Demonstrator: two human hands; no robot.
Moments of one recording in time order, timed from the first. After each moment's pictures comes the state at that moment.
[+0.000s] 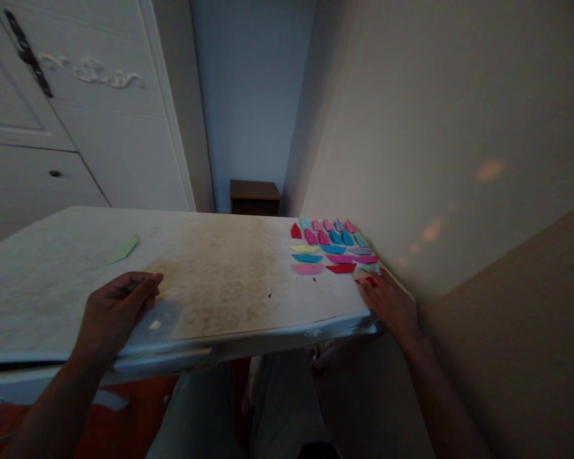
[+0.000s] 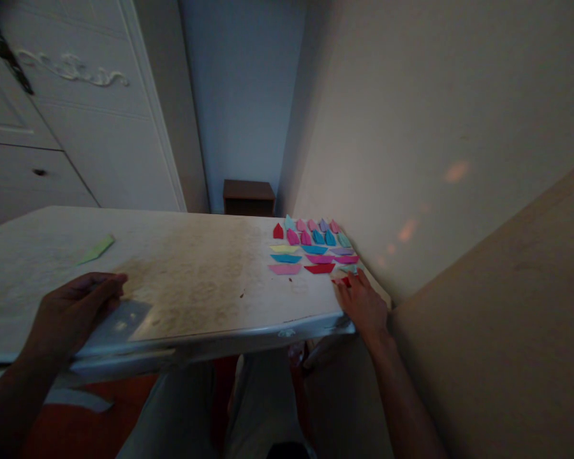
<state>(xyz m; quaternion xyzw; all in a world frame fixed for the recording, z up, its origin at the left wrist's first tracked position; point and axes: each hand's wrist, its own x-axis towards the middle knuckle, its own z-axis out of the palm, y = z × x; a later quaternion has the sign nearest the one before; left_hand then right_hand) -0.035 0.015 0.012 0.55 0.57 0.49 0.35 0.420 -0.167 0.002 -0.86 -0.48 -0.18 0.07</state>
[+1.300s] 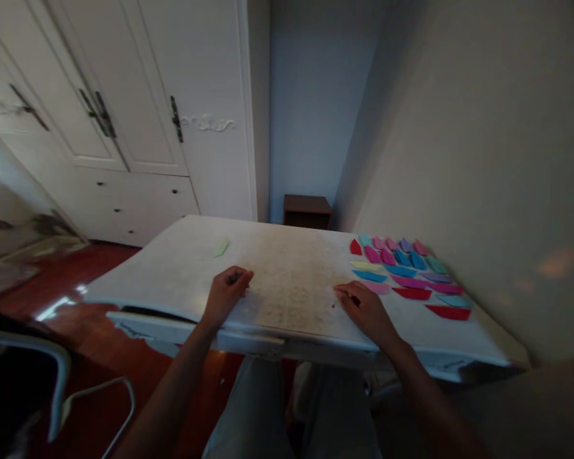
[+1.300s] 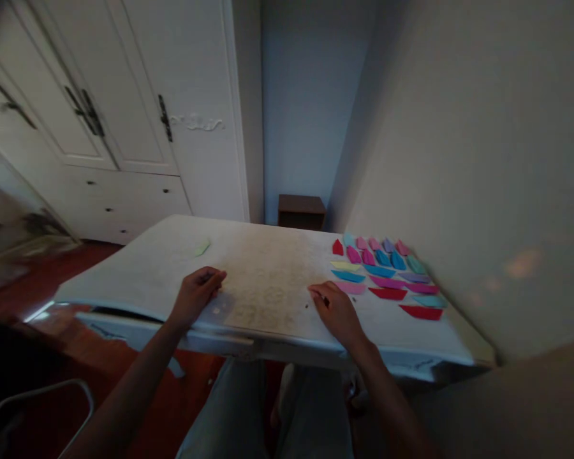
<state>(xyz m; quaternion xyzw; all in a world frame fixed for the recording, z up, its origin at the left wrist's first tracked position) -0.036 0.010 0.011 0.60 0.47 0.49 0.42 0.275 -0.075 0.001 -0.60 -0.71 0.08 0.37</state>
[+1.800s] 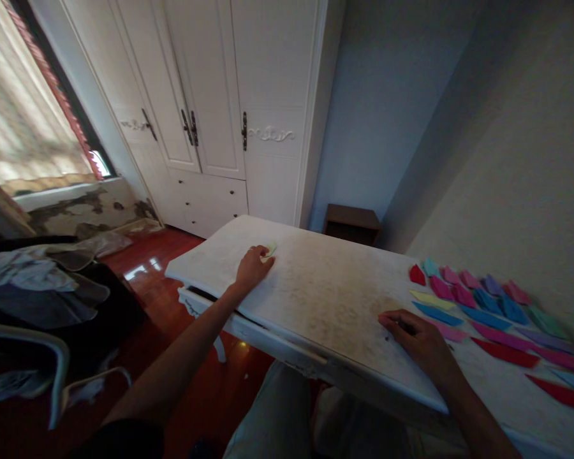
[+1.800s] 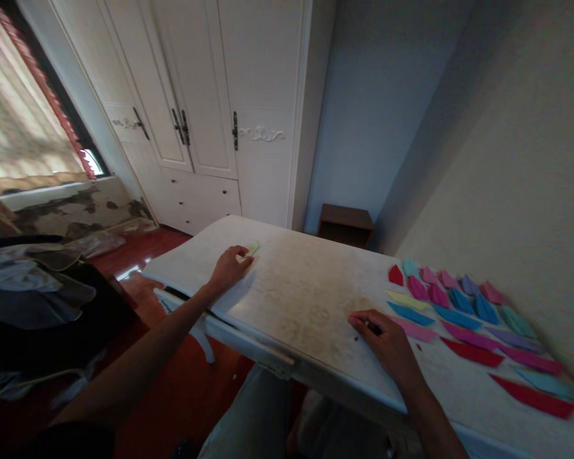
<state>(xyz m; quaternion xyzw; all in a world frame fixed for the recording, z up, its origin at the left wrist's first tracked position) -0.094 0.078 0.015 0.67 0.65 0.33 0.11 0.273 -0.056 0.002 -0.63 -0.66 0.19 0.36</state>
